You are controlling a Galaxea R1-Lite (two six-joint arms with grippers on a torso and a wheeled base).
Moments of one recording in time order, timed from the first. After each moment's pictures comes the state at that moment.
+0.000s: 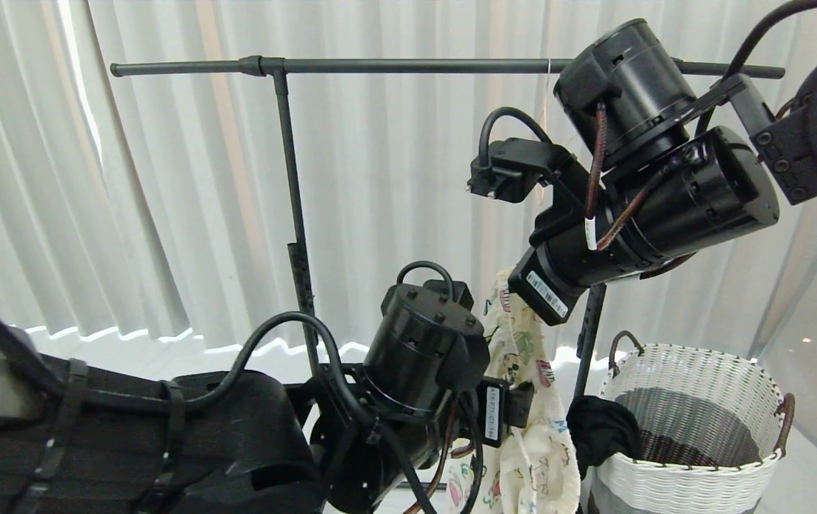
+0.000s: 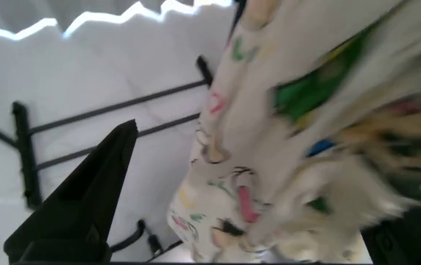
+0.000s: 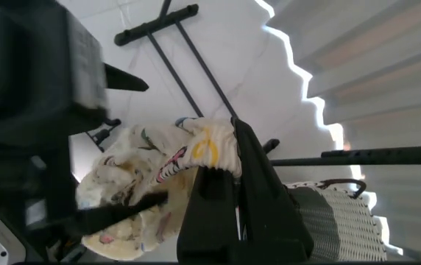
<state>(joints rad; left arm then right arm) -0.92 1.86 -0.99 -0.30 0.24 -0.39 0.87 1.86 -1.91 0.79 -0.10 -0.24</state>
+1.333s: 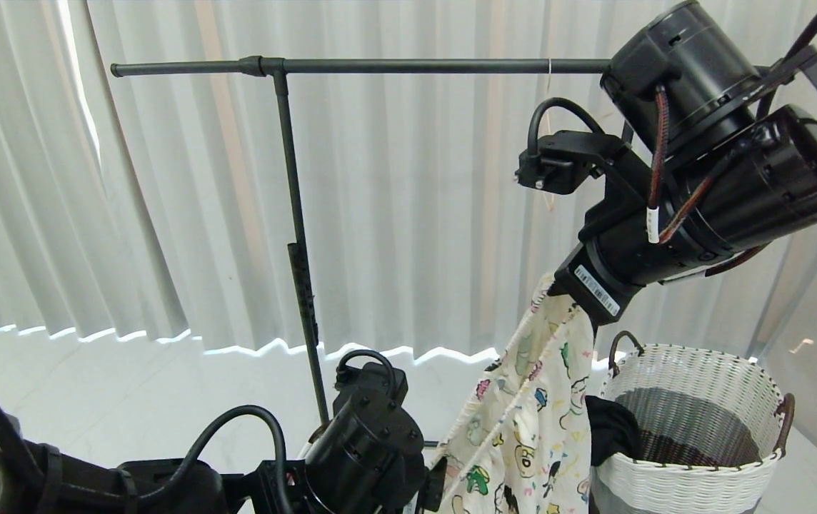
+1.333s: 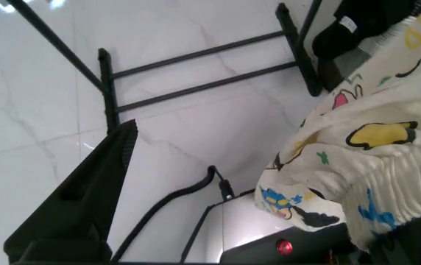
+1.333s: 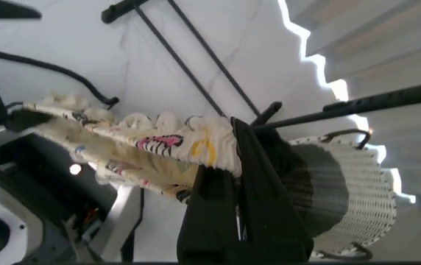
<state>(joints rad) -0.92 1.80 -0.64 -0.34 0.40 -0.38 0.83 1.80 -1.92 0.94 -0.16 -0.14</state>
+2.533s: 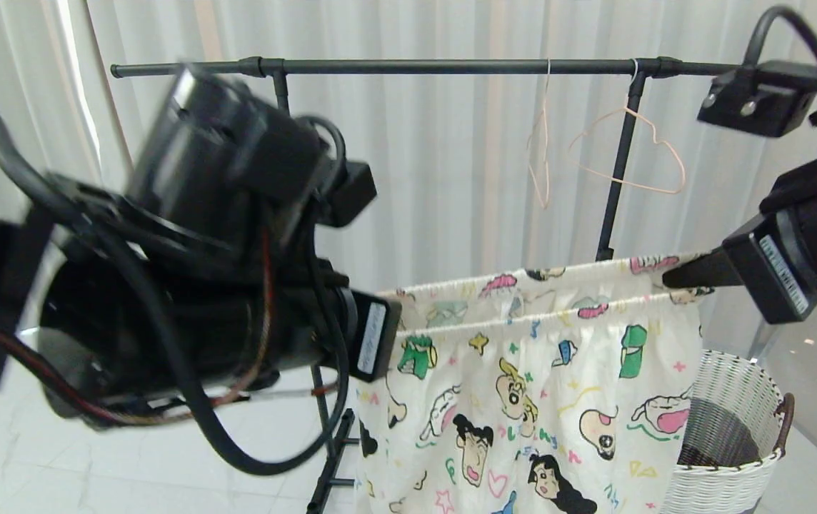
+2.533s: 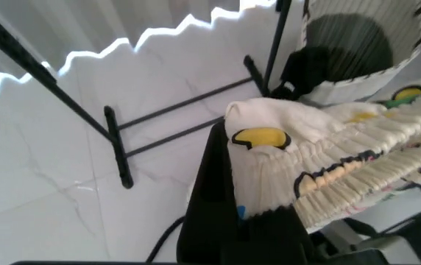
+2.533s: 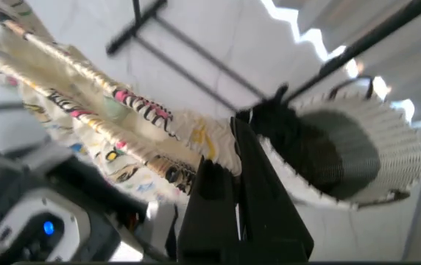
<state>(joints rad) -0.83 1.56 -1.33 0.42 0.27 -0.21 0.81 1.52 -1.77 0.99 -0.21 0.09</state>
